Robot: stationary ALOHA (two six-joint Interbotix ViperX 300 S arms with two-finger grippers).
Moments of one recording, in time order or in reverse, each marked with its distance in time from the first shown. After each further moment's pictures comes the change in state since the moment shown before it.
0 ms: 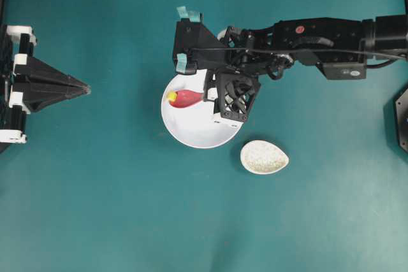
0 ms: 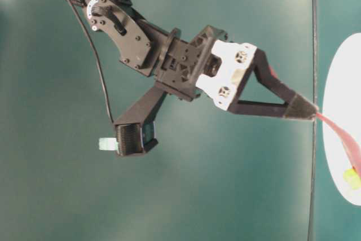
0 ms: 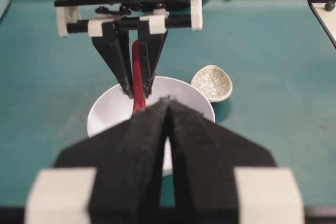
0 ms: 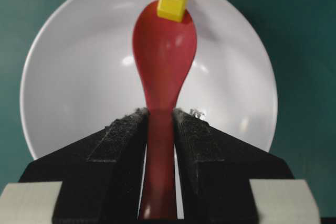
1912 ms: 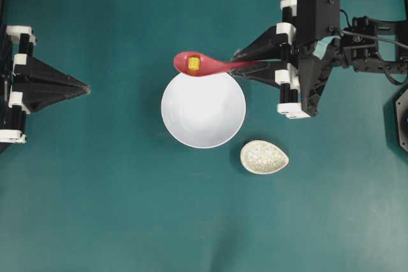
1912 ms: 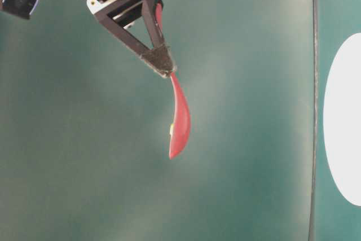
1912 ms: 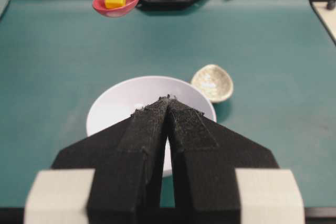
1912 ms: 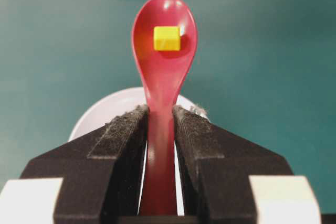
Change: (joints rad) left arm 0.000 -0.002 0.000 0.000 0.000 0.002; right arm 0.034 -0.480 0.368 -0.067 -0.485 -0.002
